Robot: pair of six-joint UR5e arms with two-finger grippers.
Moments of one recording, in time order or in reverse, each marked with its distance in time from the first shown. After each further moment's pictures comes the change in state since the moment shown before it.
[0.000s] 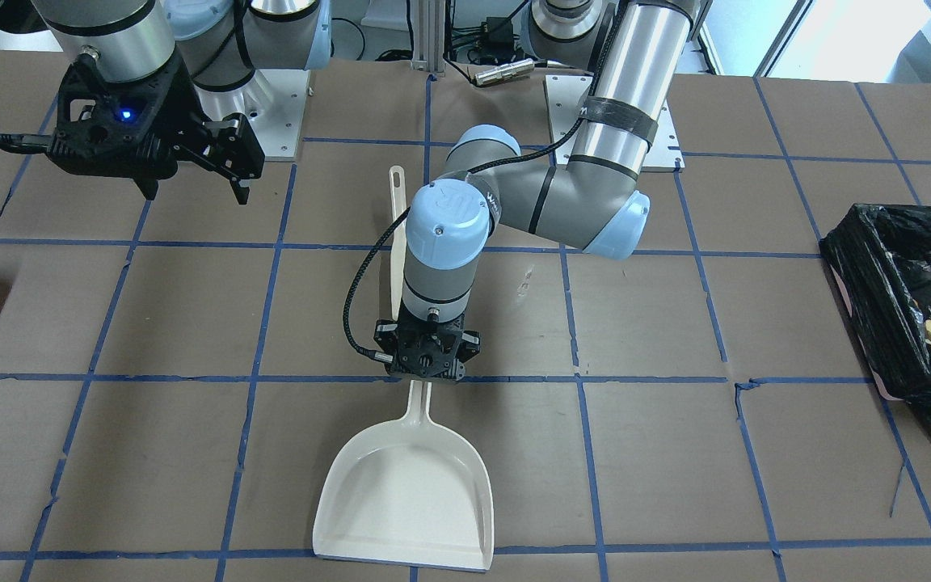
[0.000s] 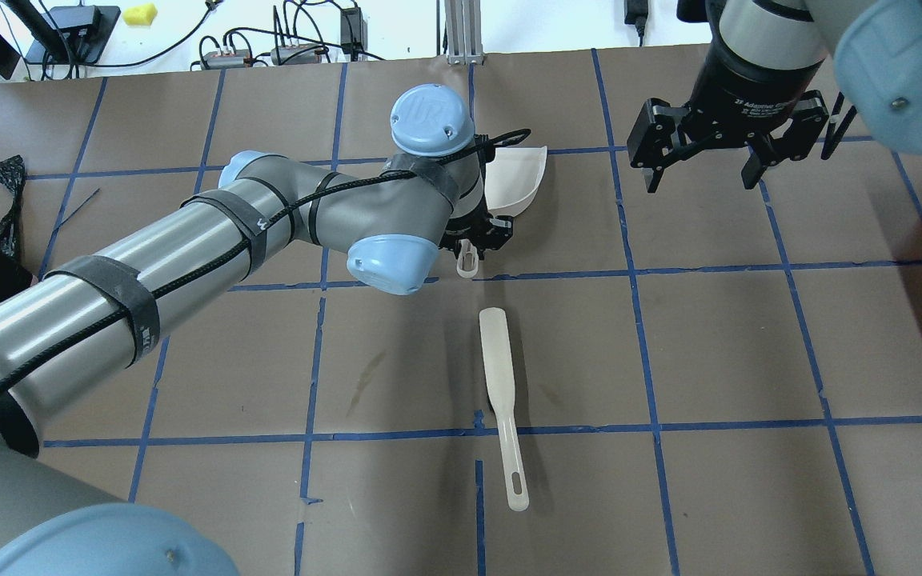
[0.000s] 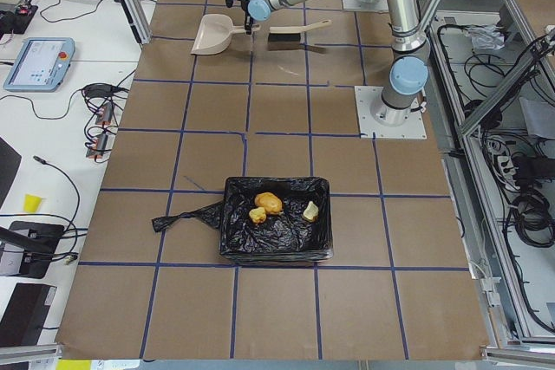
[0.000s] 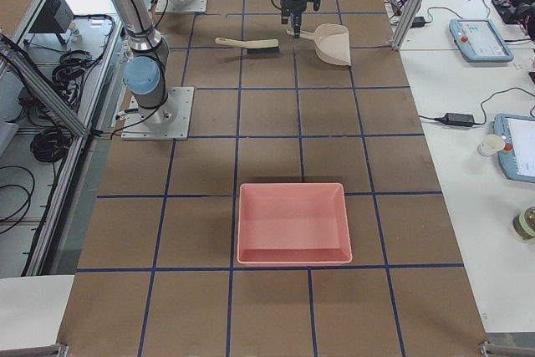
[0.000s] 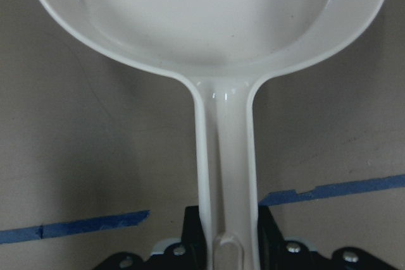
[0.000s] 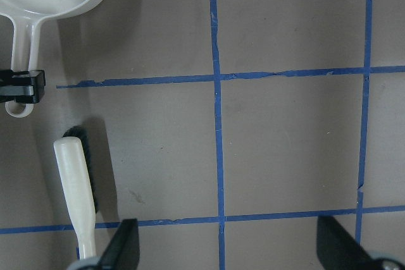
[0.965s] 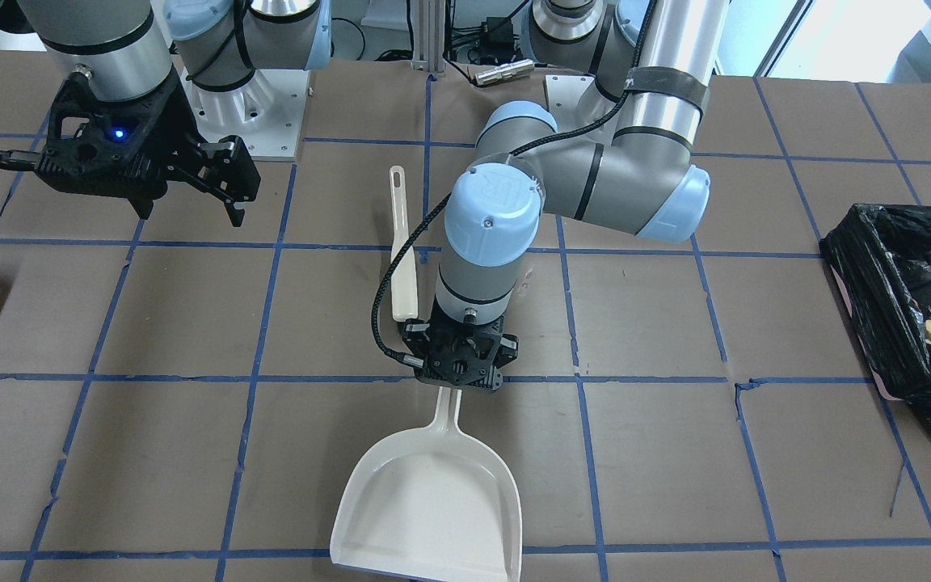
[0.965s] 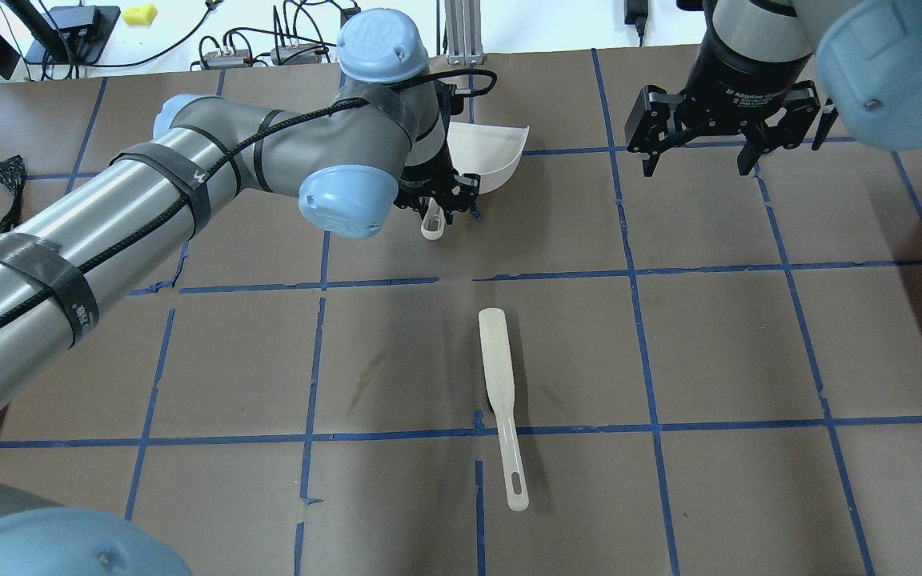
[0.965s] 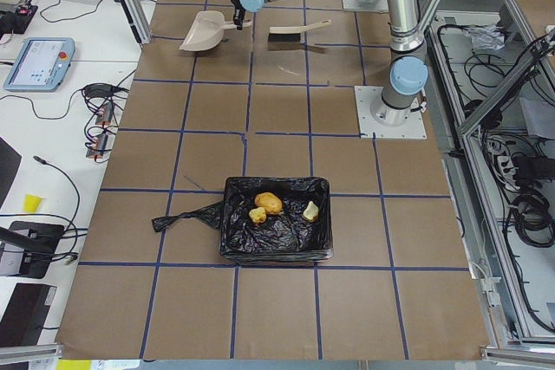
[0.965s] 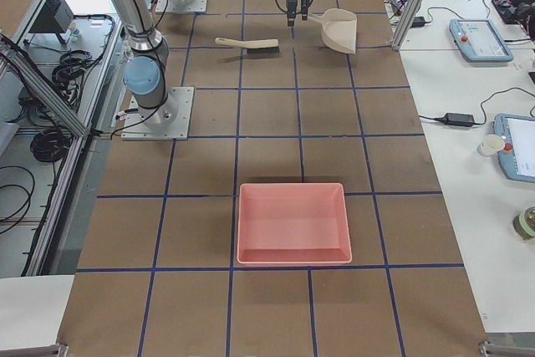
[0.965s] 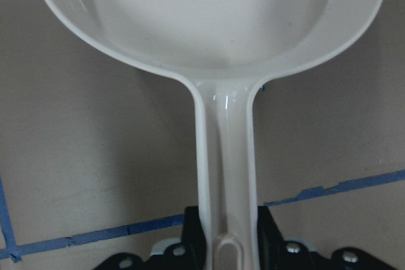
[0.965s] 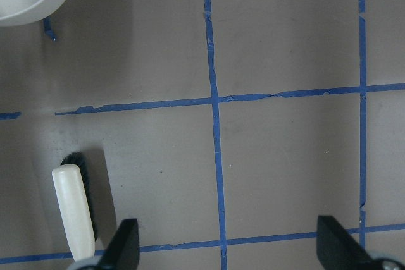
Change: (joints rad) left arm 0.058 0.045 0.078 -0.132 0.005 0.093; right arm -0.003 0.024 0.000 -0.065 -0.007 0.042
